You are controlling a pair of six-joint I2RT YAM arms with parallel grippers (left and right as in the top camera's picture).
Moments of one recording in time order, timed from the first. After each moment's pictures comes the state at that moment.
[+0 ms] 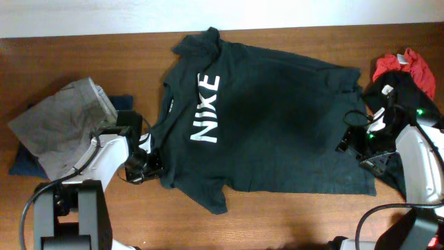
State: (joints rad) left arm 0.00 1.69 0.93 -0.87 0.23 -0.26; right arm -0.36 1.51 1.15 -1.18 -0.19 0.25
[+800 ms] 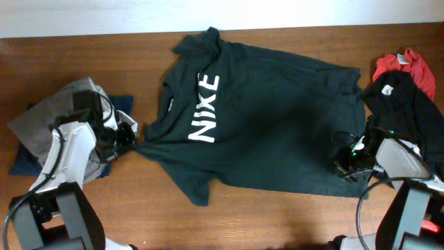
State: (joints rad) left arm 0.20 1.69 1.17 -0.92 0.24 -0.25; right arm -0.36 1.61 0.84 -0.81 -0.16 0.34
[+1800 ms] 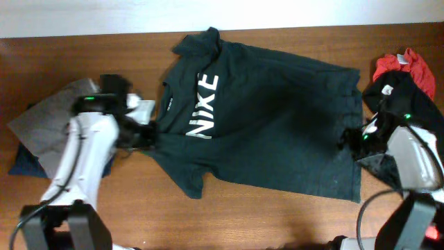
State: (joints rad) left arm -0.08 1.64 1.31 -1.17 0.25 0.10; right arm -0.36 1.54 1.10 -1.00 -0.15 0.31
